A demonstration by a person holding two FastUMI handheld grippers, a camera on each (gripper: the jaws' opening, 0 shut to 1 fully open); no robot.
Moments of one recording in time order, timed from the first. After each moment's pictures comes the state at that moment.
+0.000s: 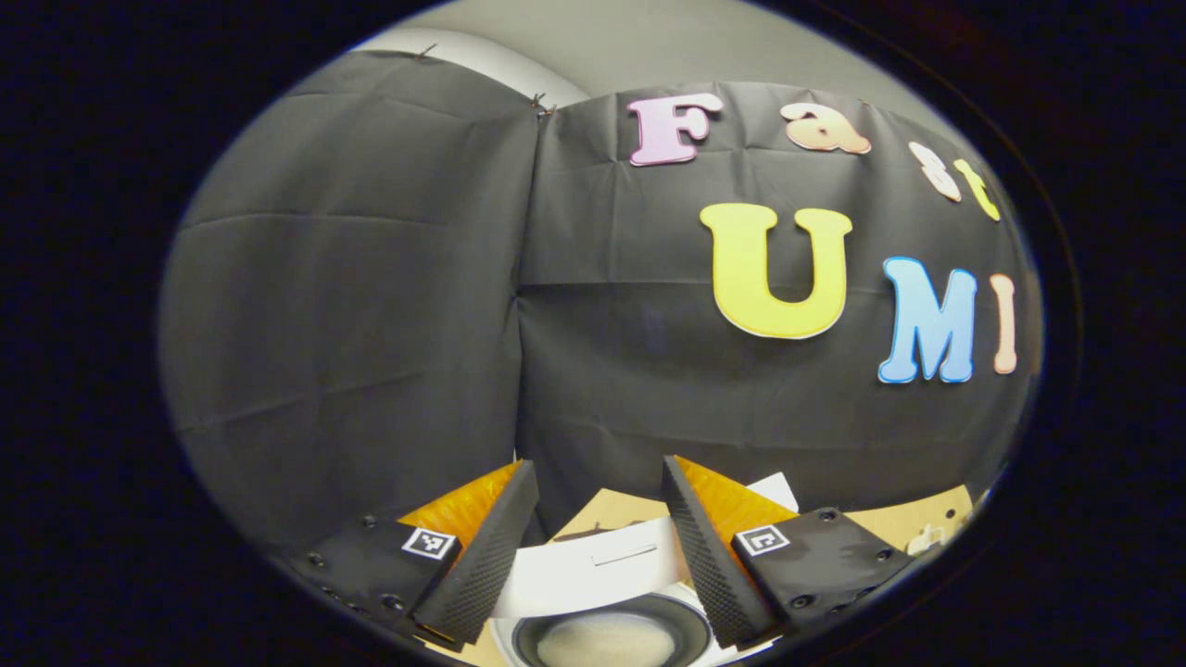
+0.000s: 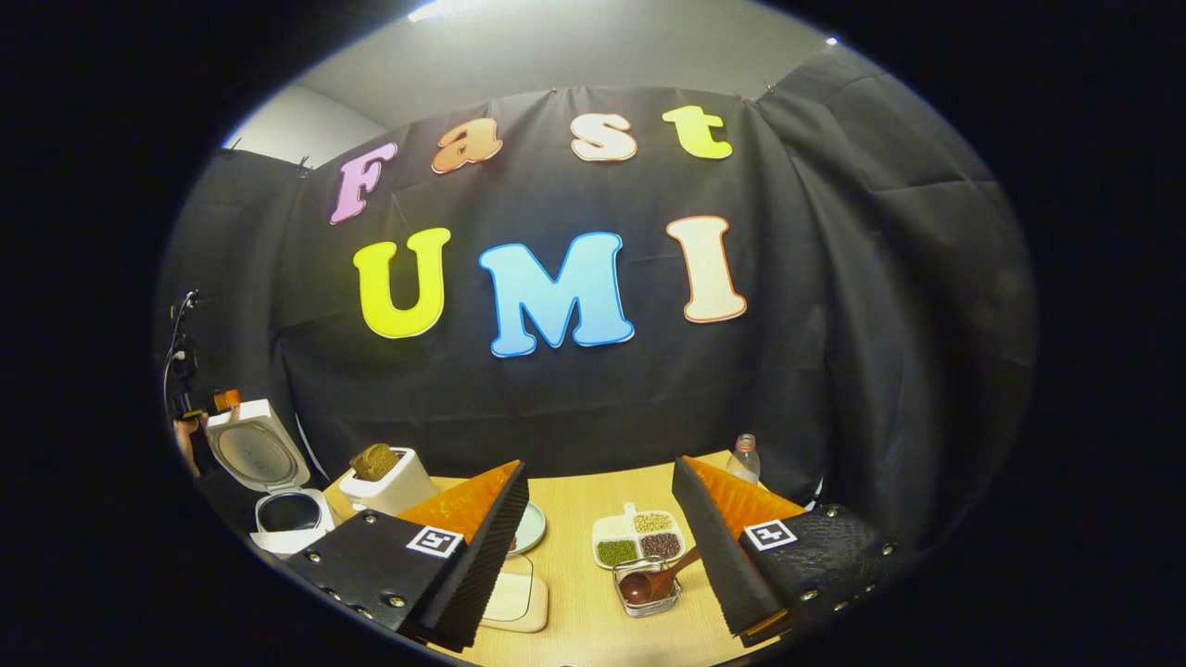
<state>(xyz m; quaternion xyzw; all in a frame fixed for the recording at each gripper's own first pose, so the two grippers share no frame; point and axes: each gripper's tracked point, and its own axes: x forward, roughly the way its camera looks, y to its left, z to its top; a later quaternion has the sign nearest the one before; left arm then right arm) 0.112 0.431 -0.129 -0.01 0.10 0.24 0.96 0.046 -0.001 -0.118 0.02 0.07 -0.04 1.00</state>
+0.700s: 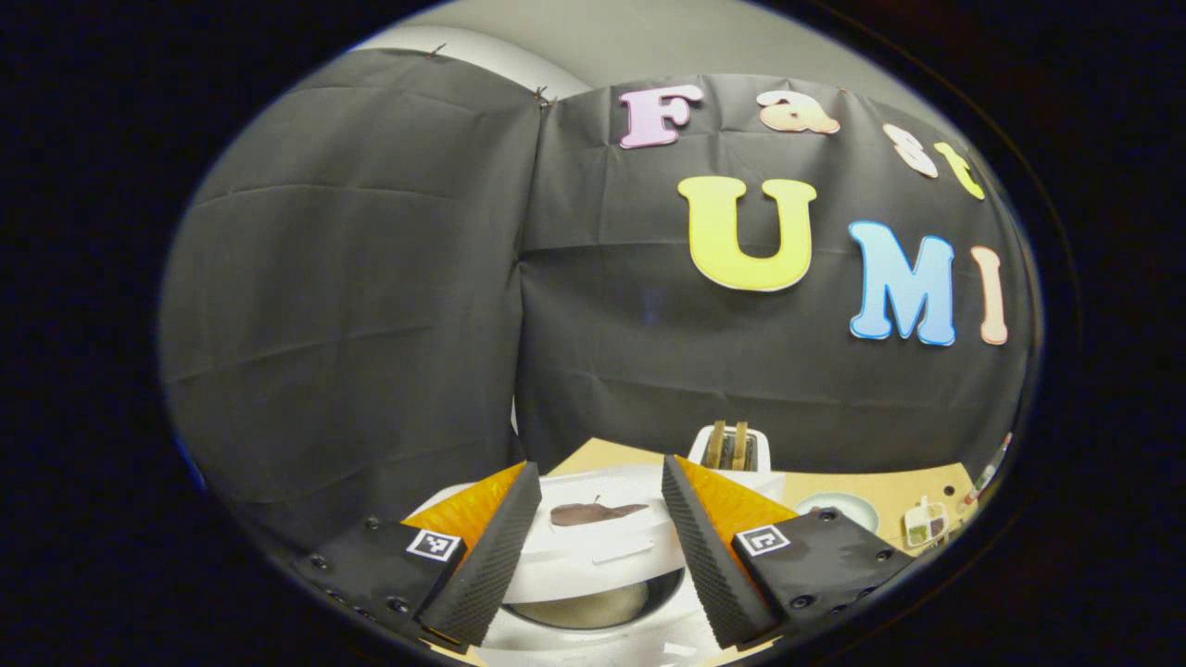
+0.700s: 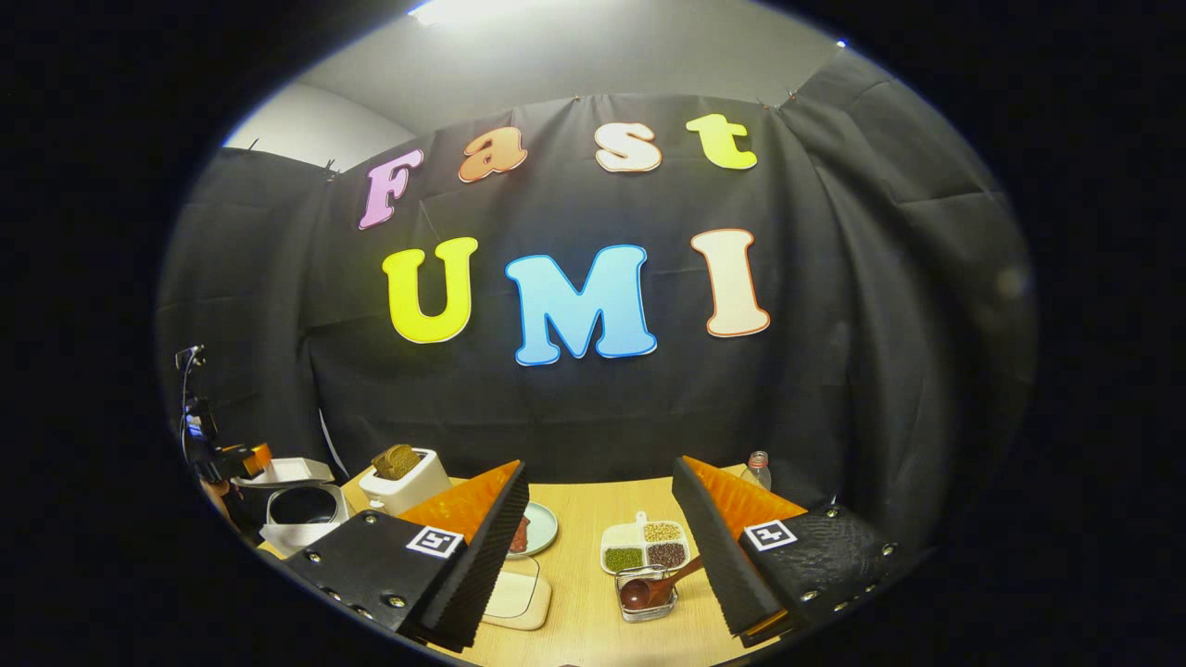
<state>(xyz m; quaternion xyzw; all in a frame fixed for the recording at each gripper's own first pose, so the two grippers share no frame) 0.039 0.349 -0.221 -0.02 0.13 0.25 0.96 0.039 -0.006 -0.109 0.01 0.07 0.01 1.00</state>
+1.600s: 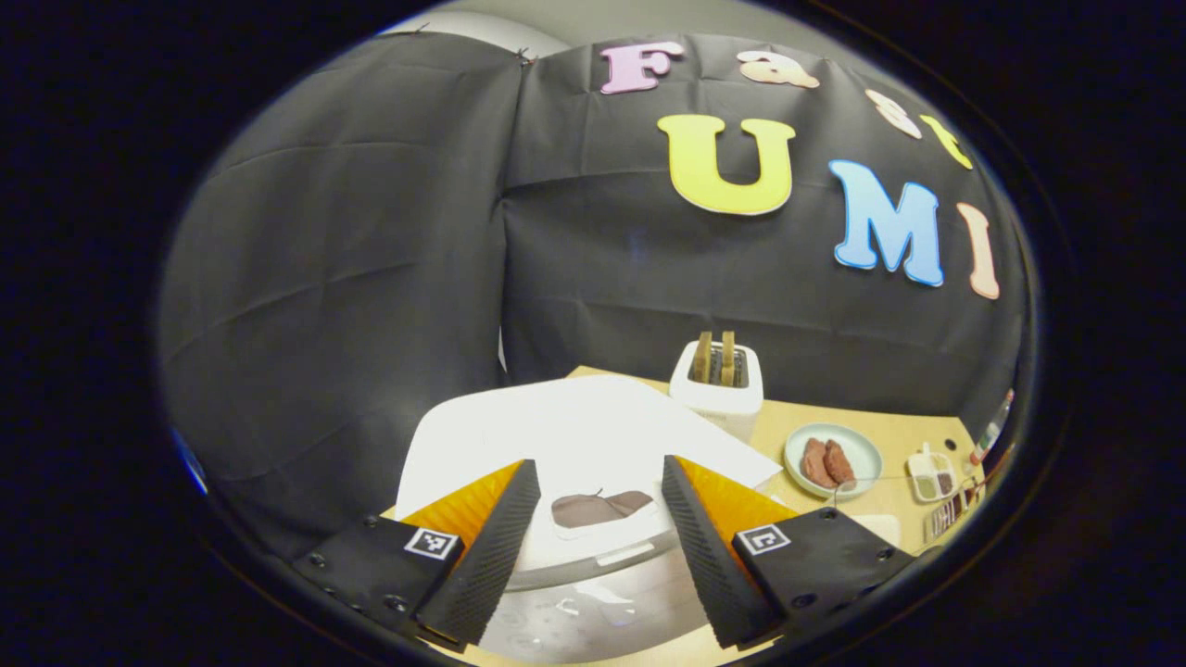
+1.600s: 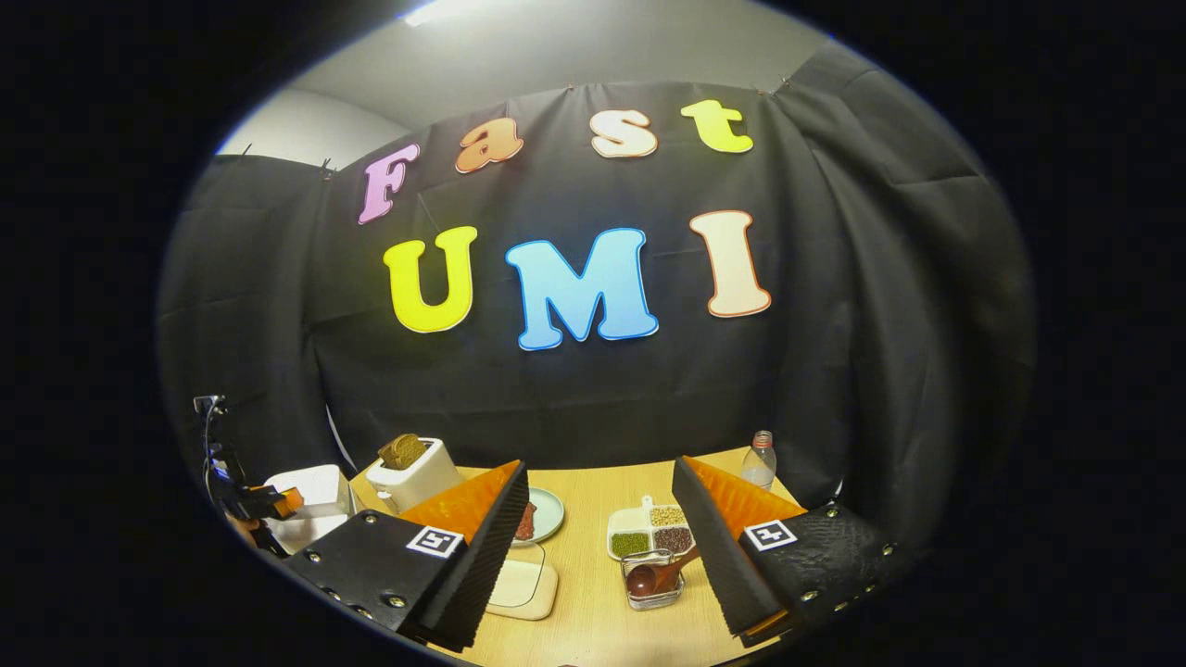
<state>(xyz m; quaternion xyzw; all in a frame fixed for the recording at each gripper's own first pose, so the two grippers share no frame) 0.012 0.318 -0.313 -0.03 0.22 0.22 0.95 0.031 -0.007 -0.124 0.03 0.09 0.01 1.00</state>
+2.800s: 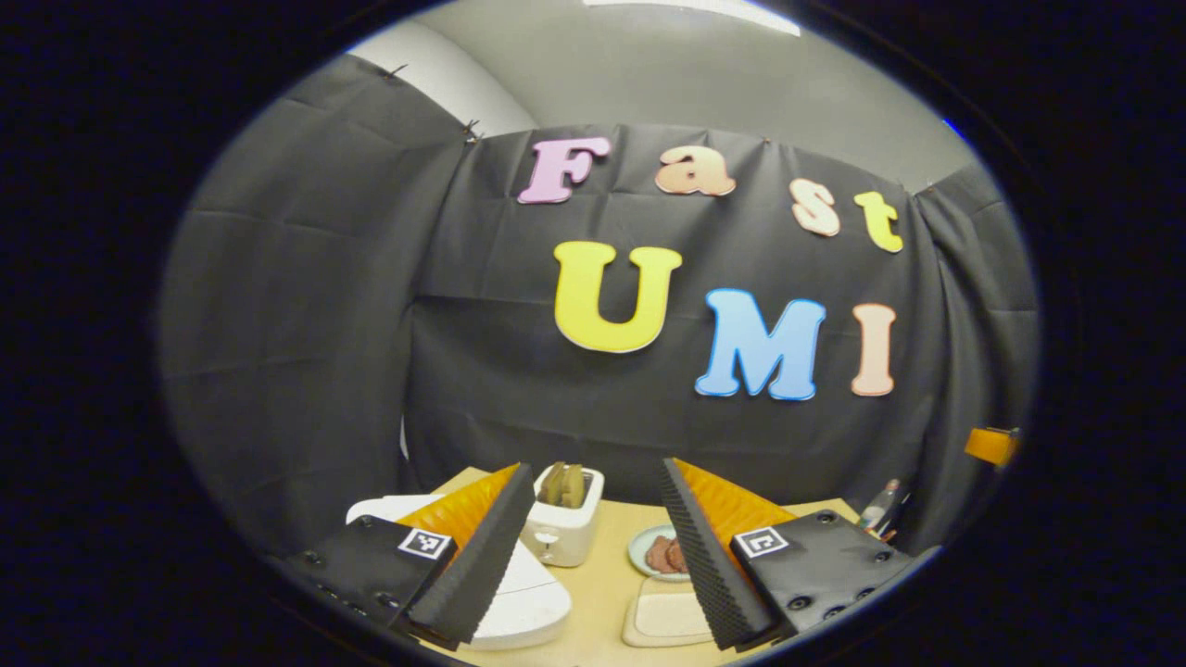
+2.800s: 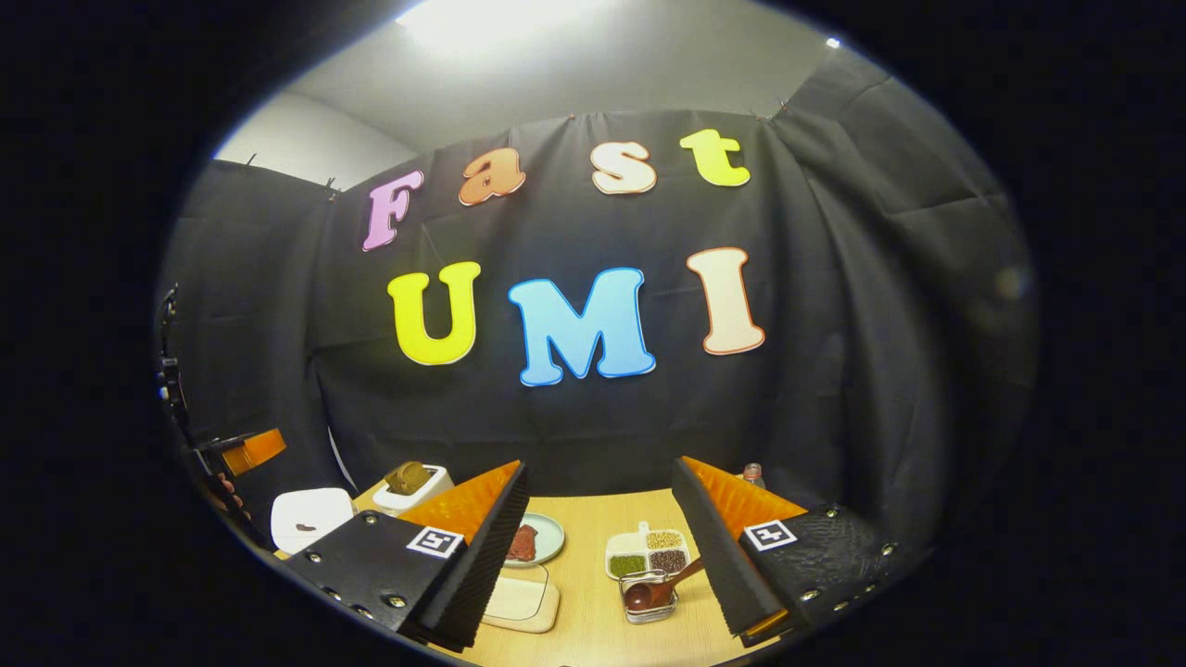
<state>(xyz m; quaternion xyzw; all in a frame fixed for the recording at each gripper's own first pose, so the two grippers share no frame) 0.020 0.150 -0.074 -0.05 0.05 0.08 0.99 0.015 -0.002 -0.060 0.02 0.04 0.01 1.00</state>
